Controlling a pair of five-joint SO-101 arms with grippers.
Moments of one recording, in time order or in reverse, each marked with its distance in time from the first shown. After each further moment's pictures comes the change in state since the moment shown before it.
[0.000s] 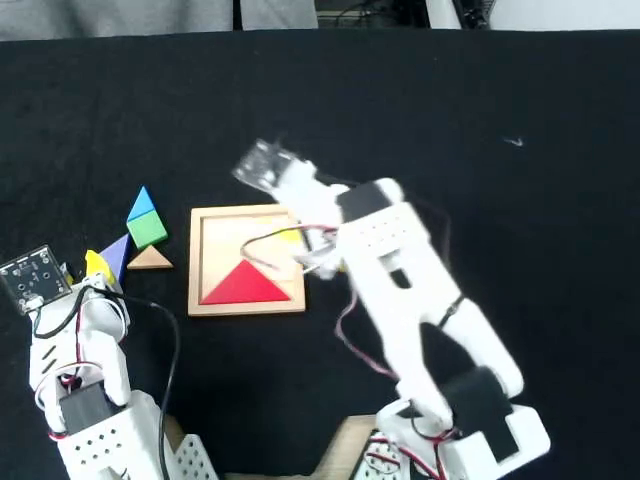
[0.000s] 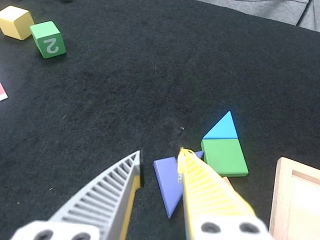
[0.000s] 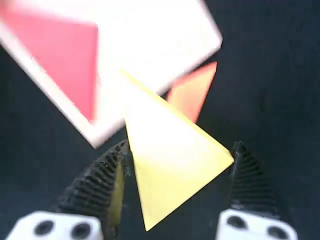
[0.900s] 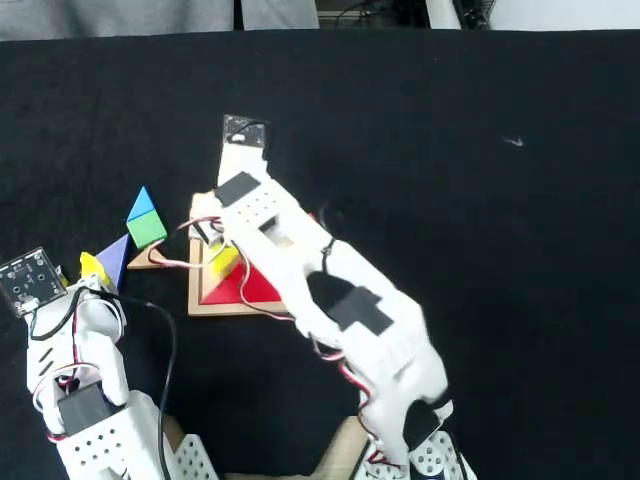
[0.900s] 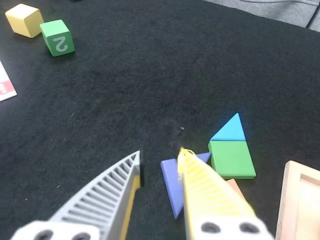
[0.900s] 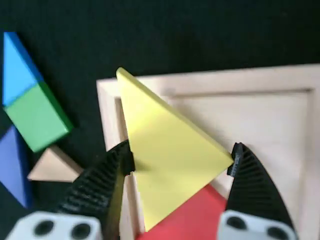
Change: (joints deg) left arm -1.6 0.1 0.0 0.1 0.0; right arm -13.7 42.7 -36.4 -6.9 -71.6
